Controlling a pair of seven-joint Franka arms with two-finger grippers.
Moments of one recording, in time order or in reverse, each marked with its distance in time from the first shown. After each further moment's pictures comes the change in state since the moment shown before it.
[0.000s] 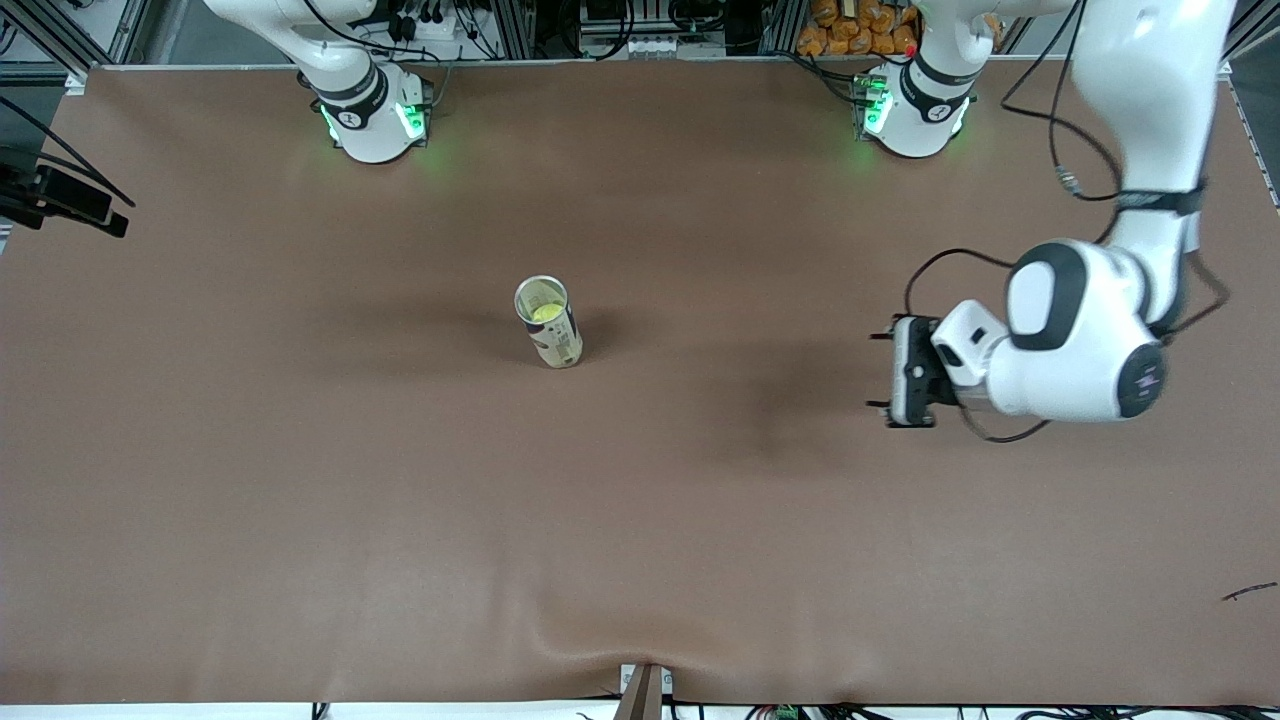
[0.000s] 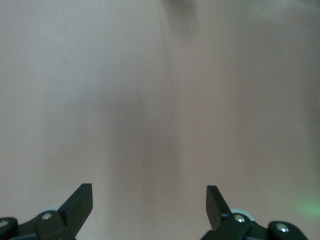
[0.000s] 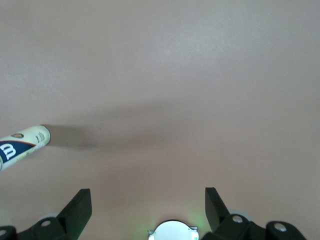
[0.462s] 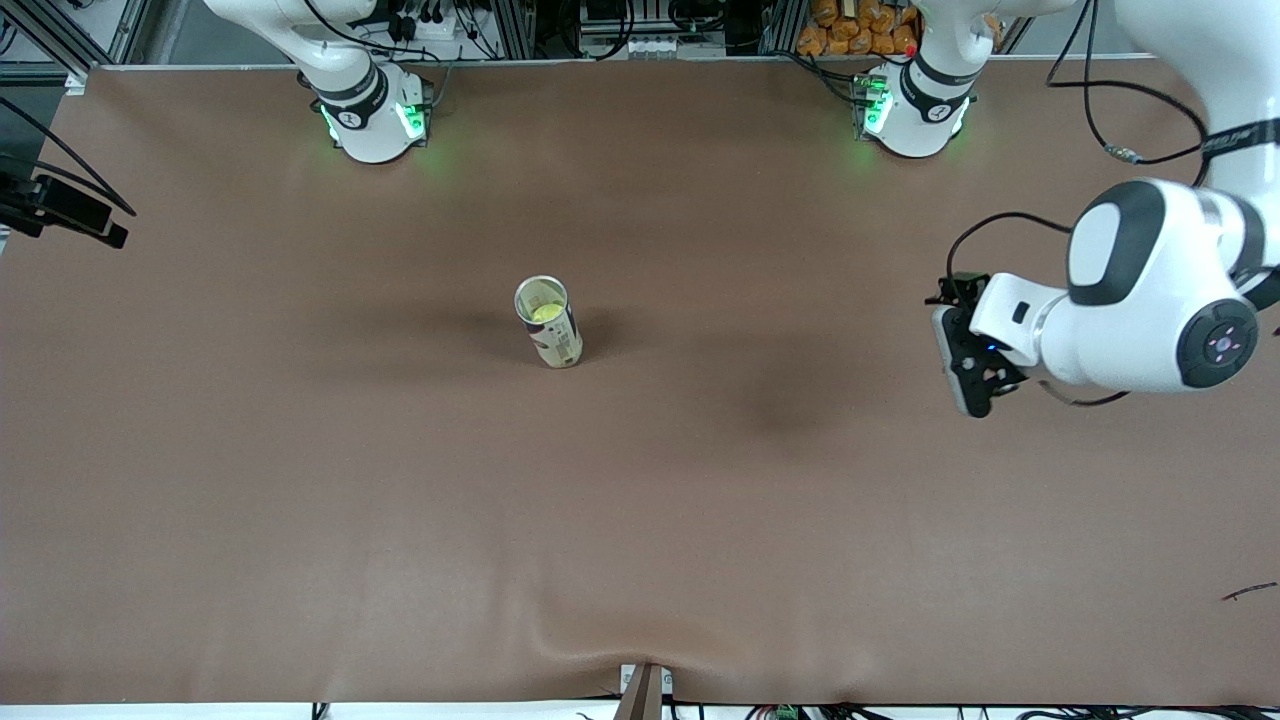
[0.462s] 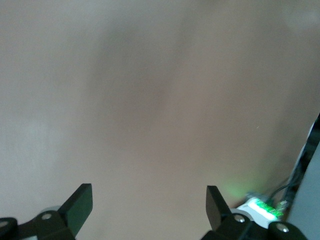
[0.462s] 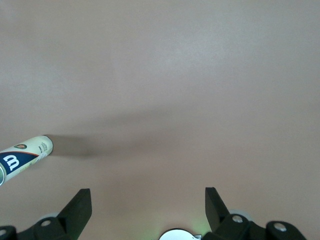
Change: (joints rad) left arm -0.002 -0.089 0.015 0.084 0.154 -0.246 -0.550; right arm 0.003 0.002 0.006 -0.005 0.000 0.032 0.013
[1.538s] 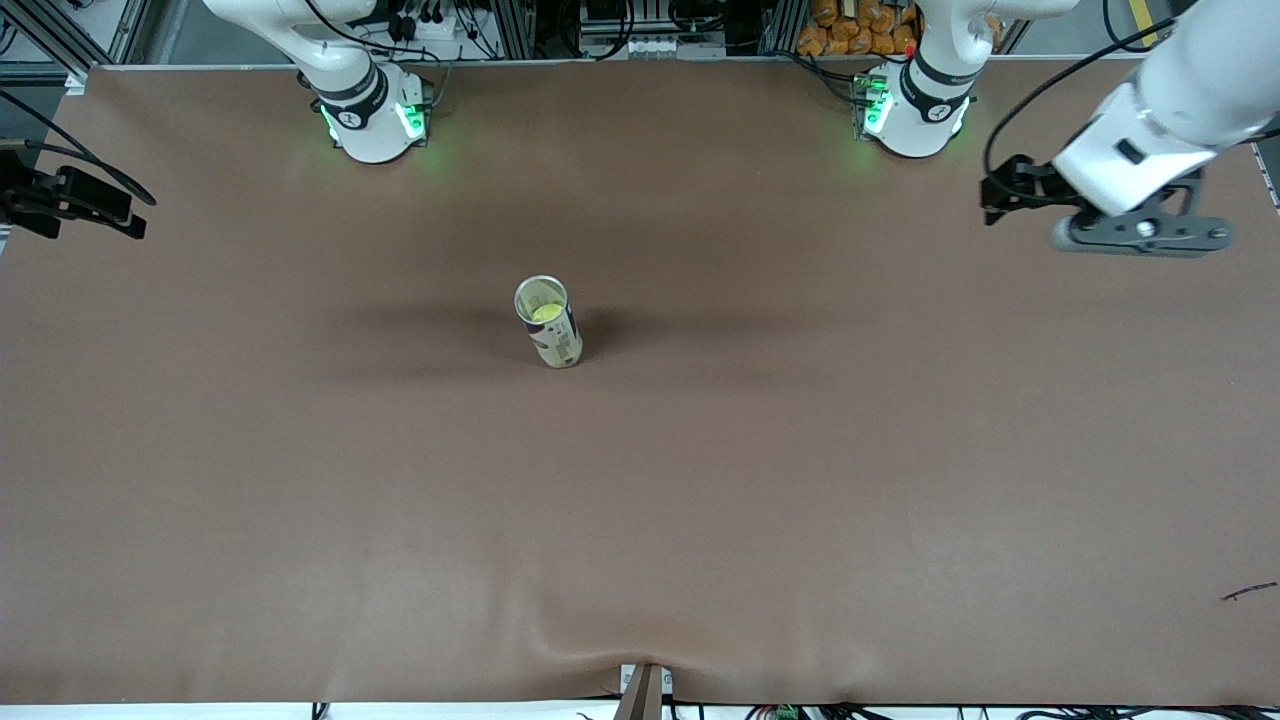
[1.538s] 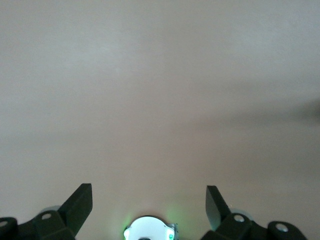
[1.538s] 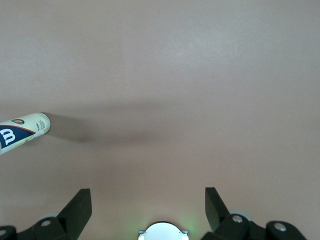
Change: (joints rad) left arm -0.095 -0.346 0.052 -0.021 0.212 -0.070 -1.038; right arm 0.018 0.001 0.000 -0.005 -0.002 -0.028 -0.108
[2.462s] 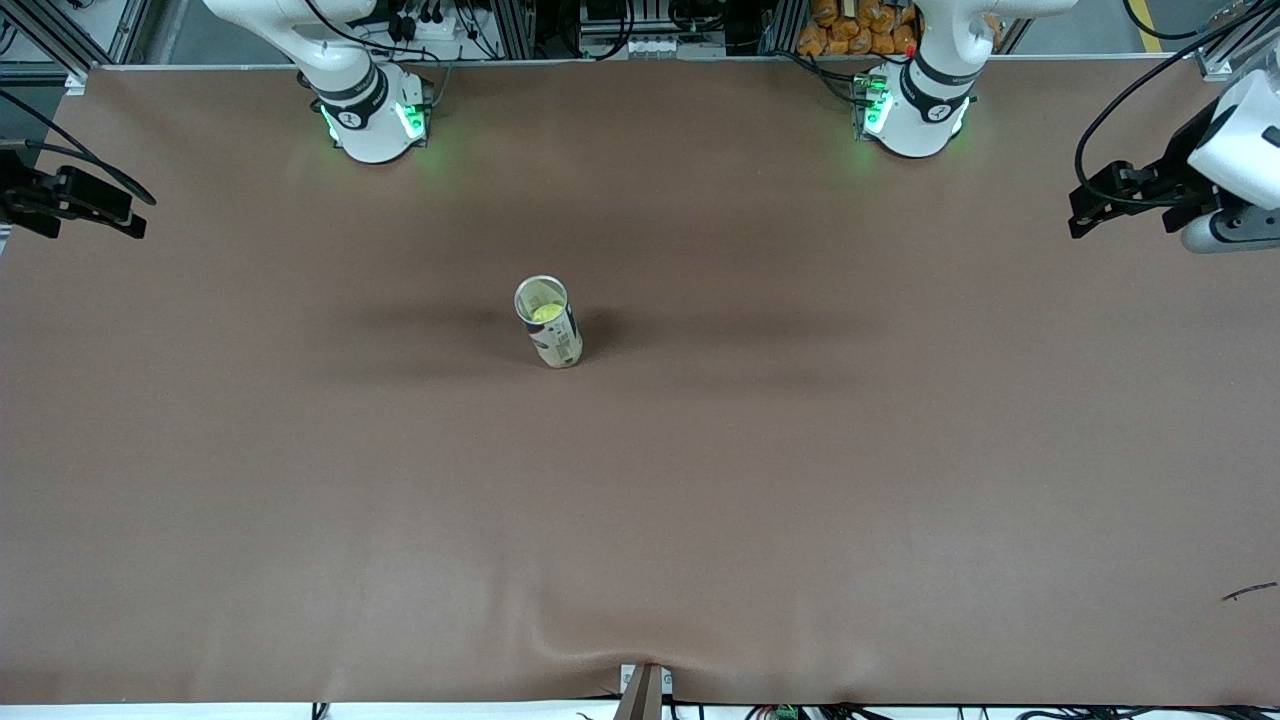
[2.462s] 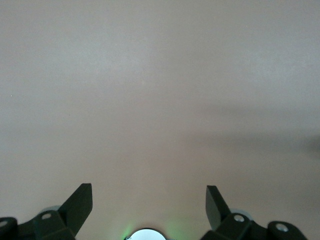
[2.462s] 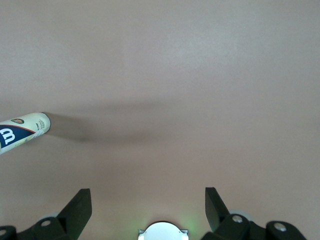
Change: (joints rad) left arm 0.042 -0.023 0.058 0.010 0.002 0.031 -0.013; right arm 0.000 0.000 0.000 0.000 -0.001 -0.002 0.000
